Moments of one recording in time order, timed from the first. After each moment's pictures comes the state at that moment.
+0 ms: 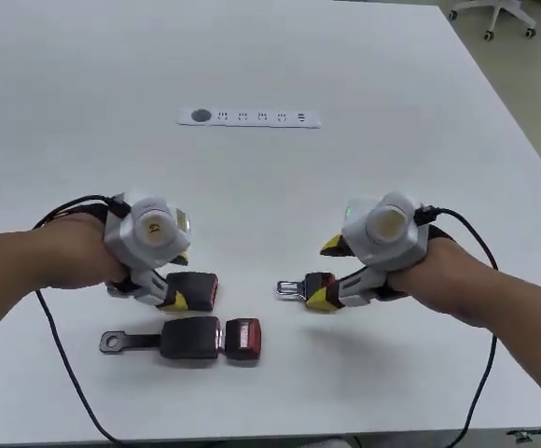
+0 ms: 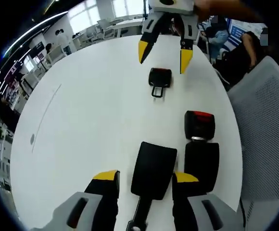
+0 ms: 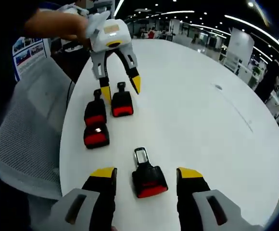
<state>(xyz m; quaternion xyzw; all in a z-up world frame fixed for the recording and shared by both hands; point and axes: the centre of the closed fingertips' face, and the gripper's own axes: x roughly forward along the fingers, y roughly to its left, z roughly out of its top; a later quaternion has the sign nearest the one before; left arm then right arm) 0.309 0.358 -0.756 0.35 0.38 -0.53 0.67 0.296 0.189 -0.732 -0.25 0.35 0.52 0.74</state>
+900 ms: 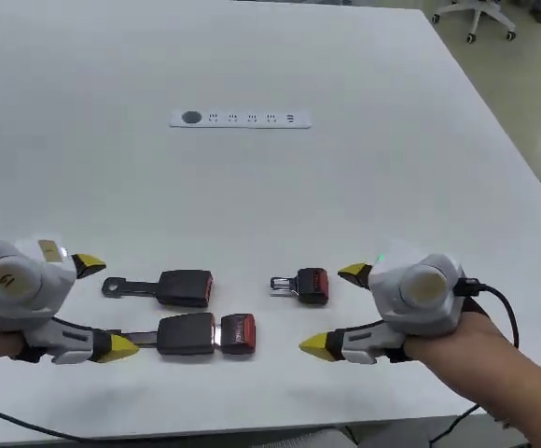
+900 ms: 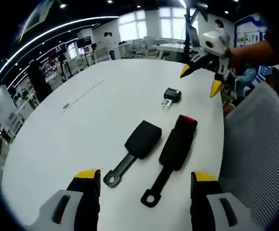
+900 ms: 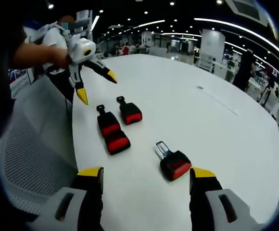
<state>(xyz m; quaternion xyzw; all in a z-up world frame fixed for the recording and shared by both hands) 0.245 0.428 -0.711 0.18 0.35 -0.41 0.82 0.237 0.179 -0.715 -0.17 0.32 0.44 0.82</state>
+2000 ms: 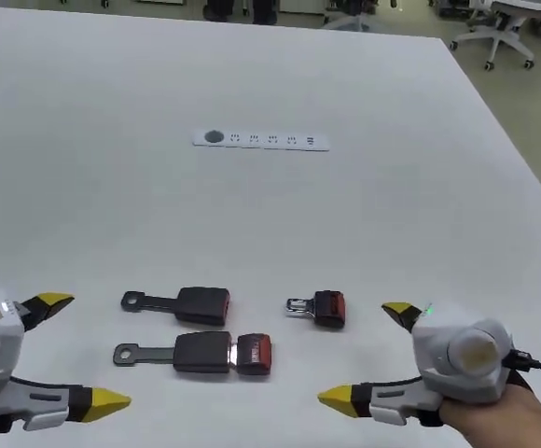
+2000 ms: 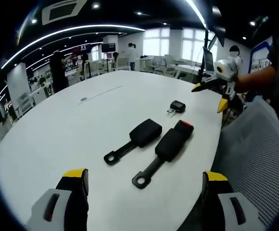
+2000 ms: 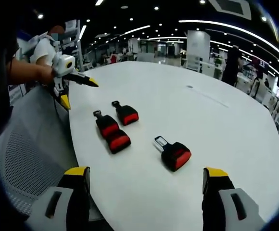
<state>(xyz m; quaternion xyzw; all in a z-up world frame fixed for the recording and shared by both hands) 0.215 0.459 -0.711 0.13 0.32 -0.39 0.86 0.223 0.173 -0.715 -0.13 0.31 0.41 0.85</state>
